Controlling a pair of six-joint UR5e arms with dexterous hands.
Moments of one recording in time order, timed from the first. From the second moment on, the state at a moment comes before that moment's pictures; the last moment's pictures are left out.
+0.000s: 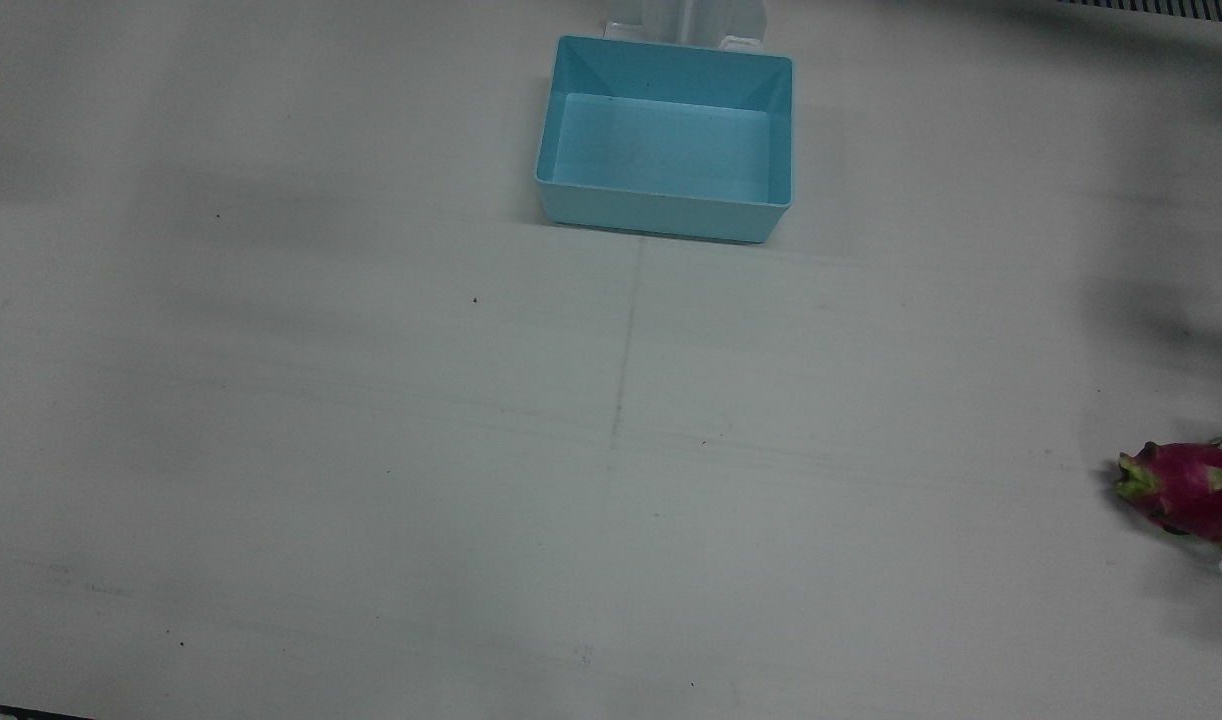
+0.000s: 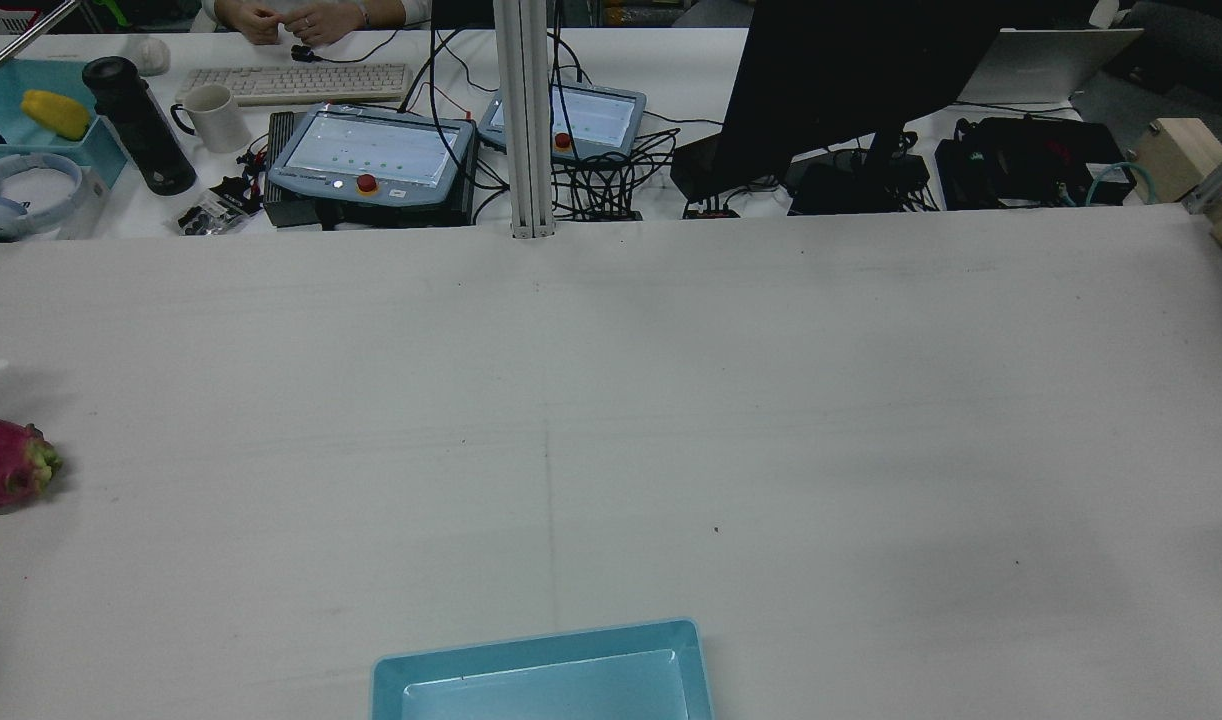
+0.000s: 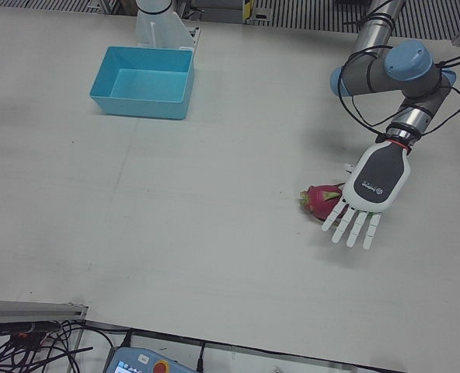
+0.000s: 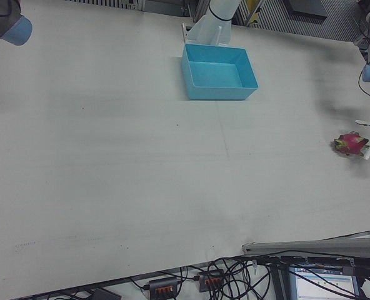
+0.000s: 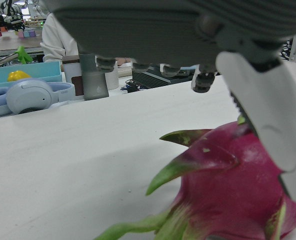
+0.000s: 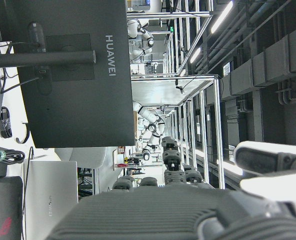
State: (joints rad) left arm -1.23 -1.55 -1.63 0.11 1.84 1.72; right arm 1.50 -1.55 1.55 -3.06 -1.49 0.07
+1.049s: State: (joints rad) left arm -1.10 -1.55 -1.63 0.07 1.78 1.64; right arm 1.50 -1.55 1.55 -3.06 -1.49 0.07
